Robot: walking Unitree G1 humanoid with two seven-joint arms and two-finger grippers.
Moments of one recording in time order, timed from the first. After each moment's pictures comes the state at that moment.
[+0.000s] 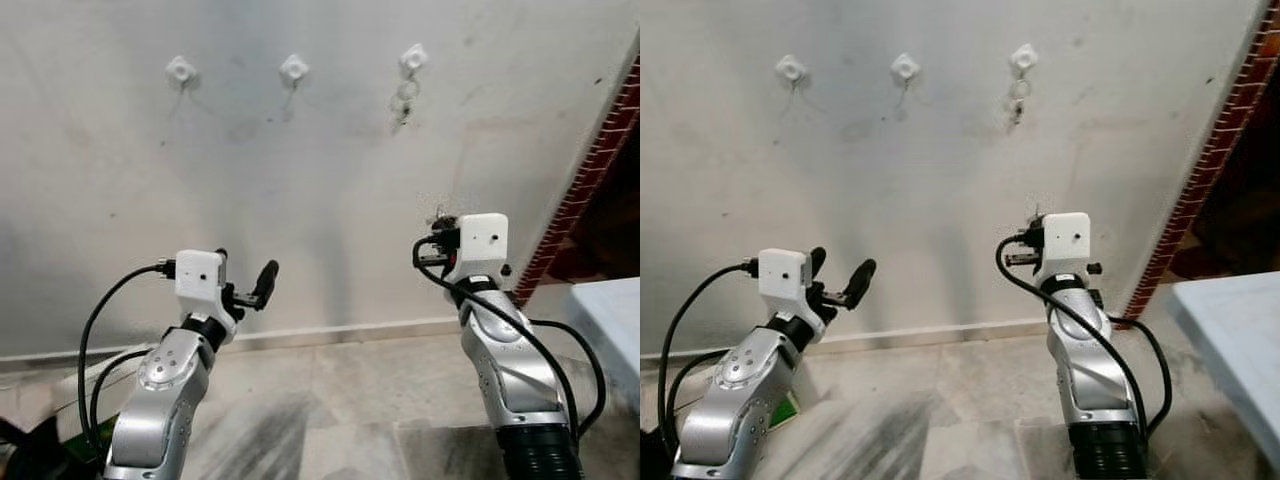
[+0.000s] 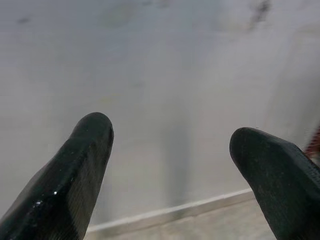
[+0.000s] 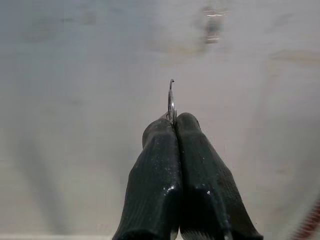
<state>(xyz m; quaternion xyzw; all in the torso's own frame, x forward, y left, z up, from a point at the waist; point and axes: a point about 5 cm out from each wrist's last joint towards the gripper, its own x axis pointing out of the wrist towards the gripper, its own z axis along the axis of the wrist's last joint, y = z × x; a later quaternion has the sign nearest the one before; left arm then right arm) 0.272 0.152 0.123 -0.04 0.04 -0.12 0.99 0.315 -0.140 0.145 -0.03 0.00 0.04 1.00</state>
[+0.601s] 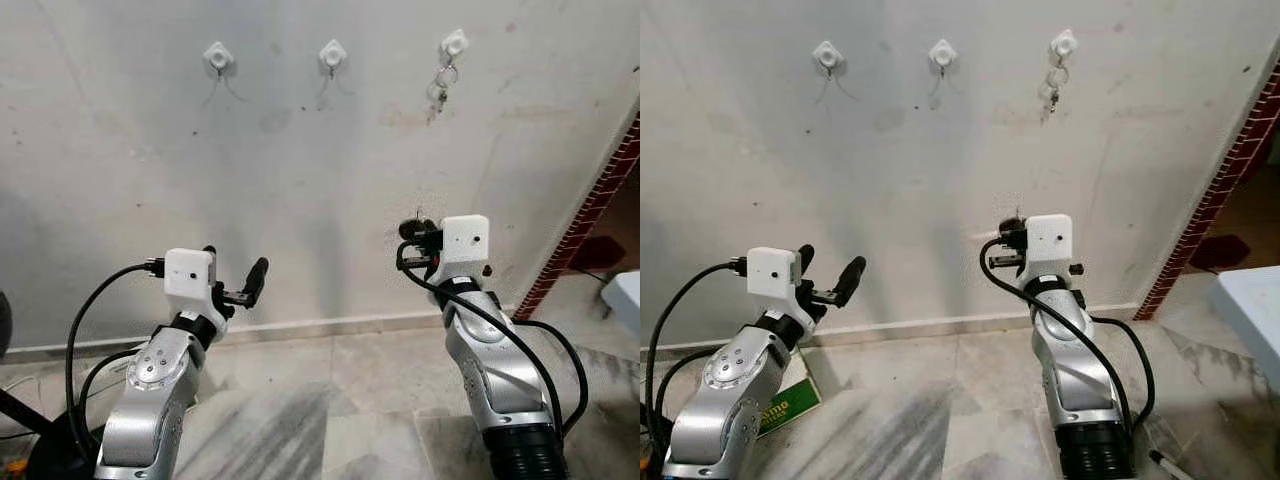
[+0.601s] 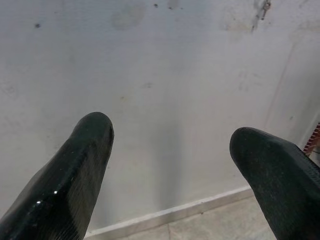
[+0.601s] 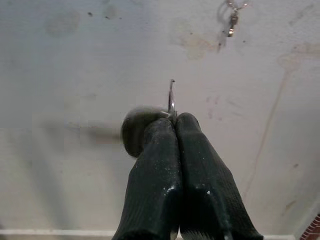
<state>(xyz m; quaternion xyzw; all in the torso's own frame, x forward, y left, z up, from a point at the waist) 0.273 0.152 0.128 -0.03 0.02 -0.13 0.99 0.316 -0.142 0.145 -0.03 0.00 0.04 1.00</state>
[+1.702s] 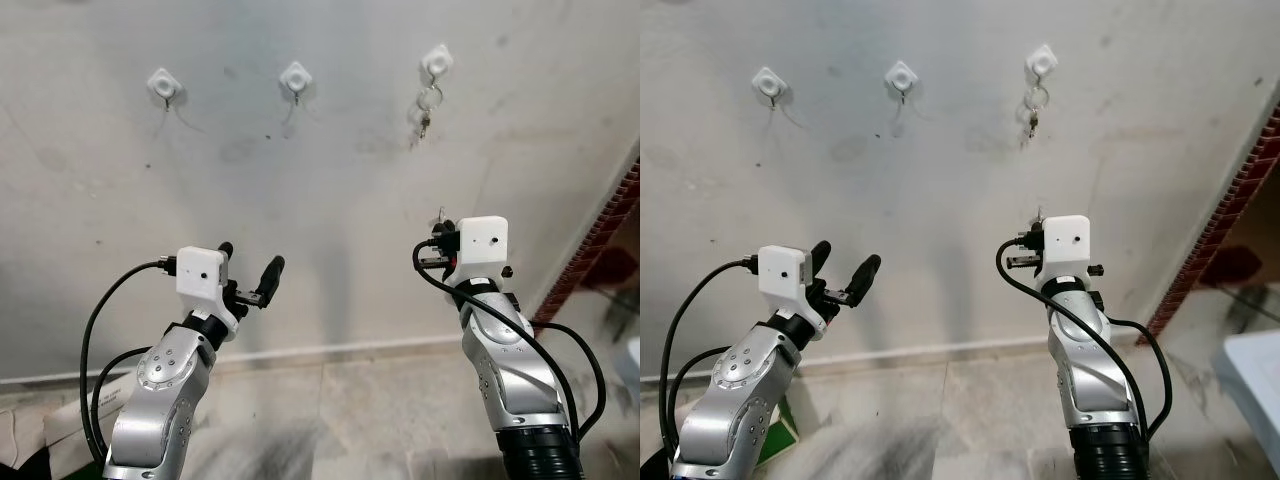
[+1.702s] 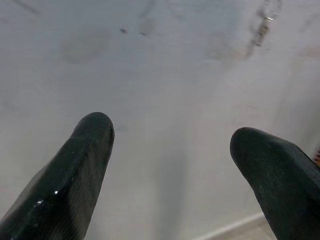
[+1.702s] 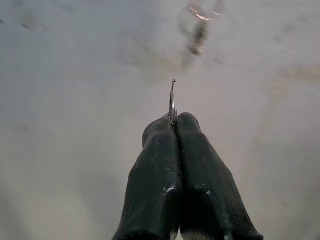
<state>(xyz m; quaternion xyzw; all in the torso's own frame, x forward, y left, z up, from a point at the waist) 0.271 0.141 0.132 -0.05 0.01 -0.16 0.99 0.315 -0.151 0.146 -0.05 -0.01 0.03 1.00</state>
